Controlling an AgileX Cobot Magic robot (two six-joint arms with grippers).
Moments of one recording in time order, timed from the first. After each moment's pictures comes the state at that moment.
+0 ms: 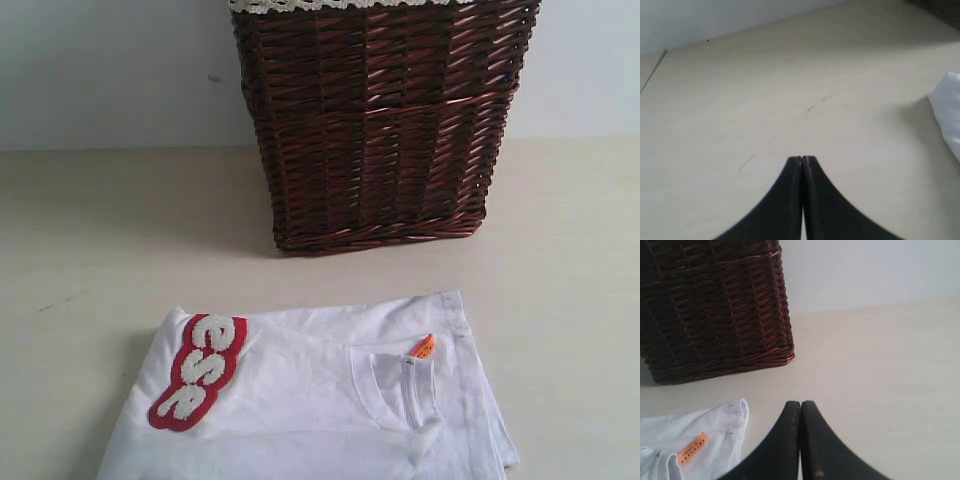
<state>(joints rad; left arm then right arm) 0.00 0.12 0.00 -0.01 0.36 0.24 0.05 0.01 0.00 0.14 0.33 0.01</state>
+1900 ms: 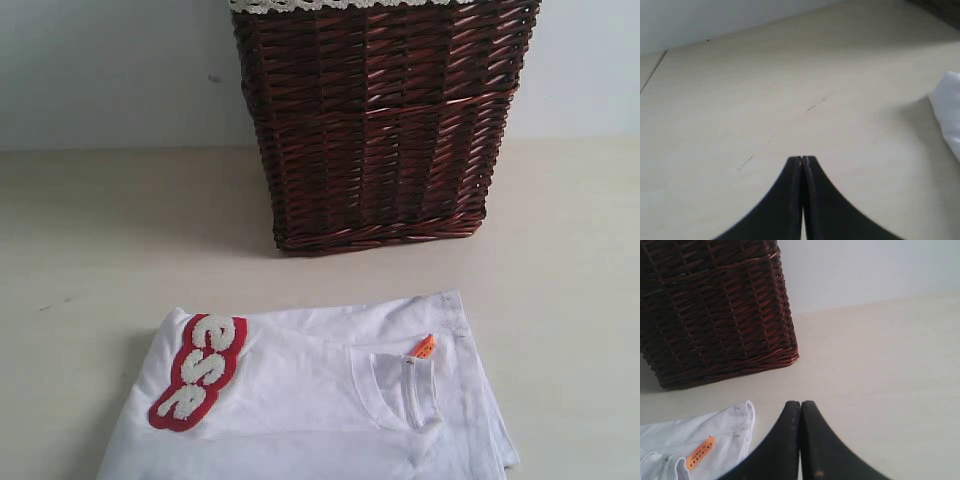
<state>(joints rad) 0.00 0.12 0.00 -0.01 0.36 0.24 0.05 0.01 0.00 0.16 0.33 0.04</state>
